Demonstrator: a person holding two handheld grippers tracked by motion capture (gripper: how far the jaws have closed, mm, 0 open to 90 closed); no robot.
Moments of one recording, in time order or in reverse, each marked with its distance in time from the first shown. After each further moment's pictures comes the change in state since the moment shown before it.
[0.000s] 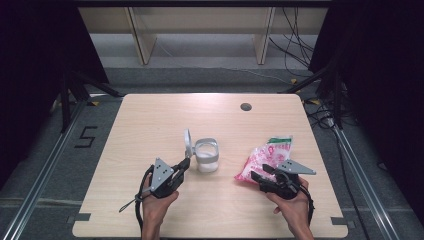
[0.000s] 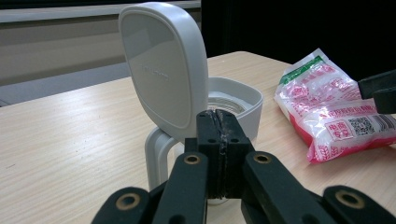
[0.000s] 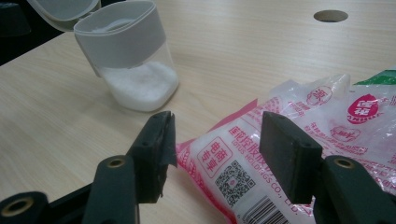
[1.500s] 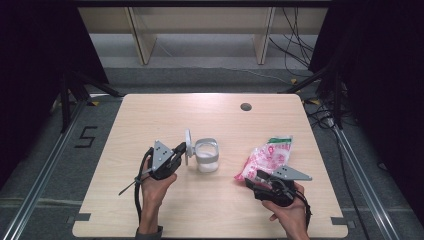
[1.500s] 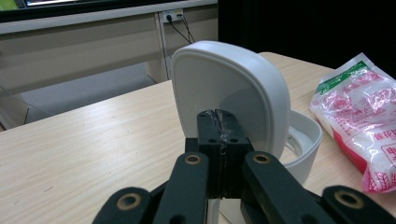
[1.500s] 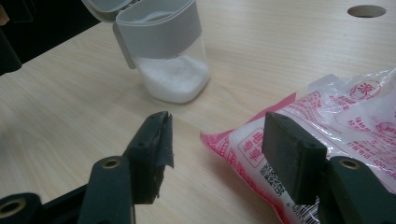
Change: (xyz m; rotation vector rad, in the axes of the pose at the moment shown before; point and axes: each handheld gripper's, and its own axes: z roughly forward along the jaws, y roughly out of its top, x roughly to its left) left arm 0.024 0.026 0.023 0.021 0.057 0.024; right arm 0.021 -0.005 -0.006 0.015 0.072 -0.015
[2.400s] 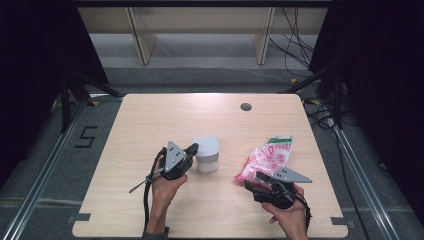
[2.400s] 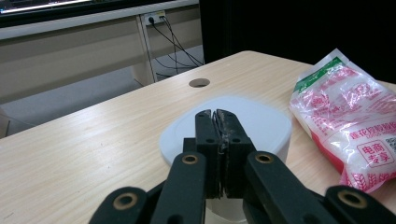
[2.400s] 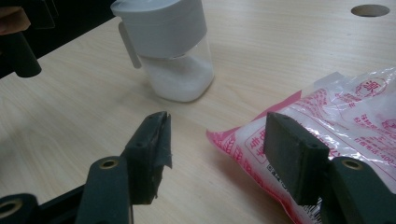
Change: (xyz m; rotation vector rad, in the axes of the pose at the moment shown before) left arm -0.023 0.001 0.016 0.003 -0.050 0.053; right arm 0.006 -0.003 -0.002 0.000 0.015 0.027
